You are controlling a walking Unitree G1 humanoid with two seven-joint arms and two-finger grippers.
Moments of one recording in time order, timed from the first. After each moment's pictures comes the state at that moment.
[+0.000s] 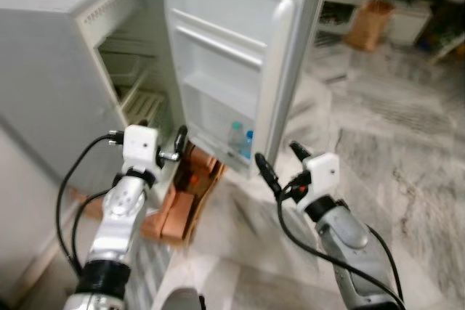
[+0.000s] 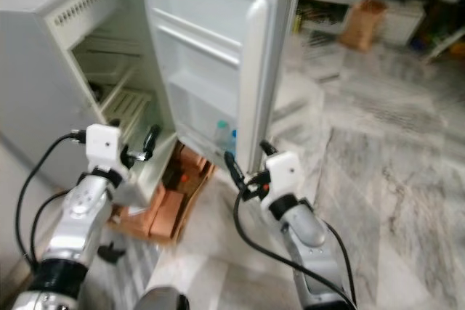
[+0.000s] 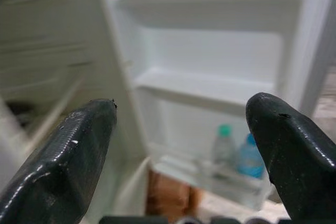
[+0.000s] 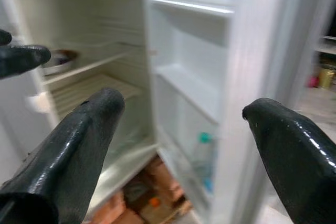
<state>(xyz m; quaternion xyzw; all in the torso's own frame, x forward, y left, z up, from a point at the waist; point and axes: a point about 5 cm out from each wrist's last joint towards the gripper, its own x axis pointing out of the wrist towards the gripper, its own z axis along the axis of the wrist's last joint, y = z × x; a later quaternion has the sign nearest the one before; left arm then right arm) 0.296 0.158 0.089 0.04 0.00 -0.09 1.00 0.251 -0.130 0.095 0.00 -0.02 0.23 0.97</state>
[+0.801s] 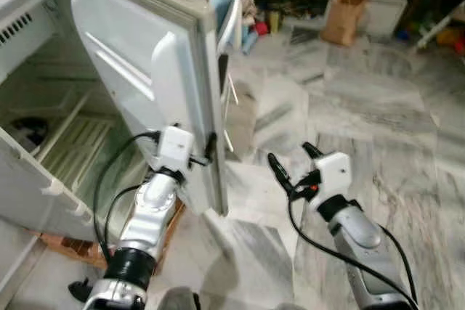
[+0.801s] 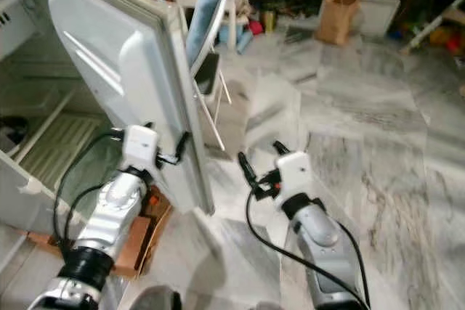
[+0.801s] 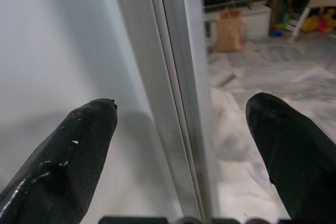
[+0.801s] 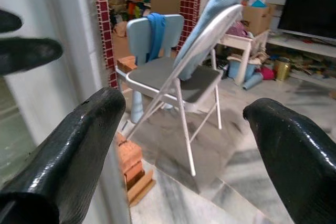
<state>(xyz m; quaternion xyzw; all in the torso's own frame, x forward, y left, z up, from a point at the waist) 0.317 0.110 0.094 0.08 -0.01 -0.16 0.98 0.252 -0.144 0.089 -0.01 -0.01 0.20 0.98</state>
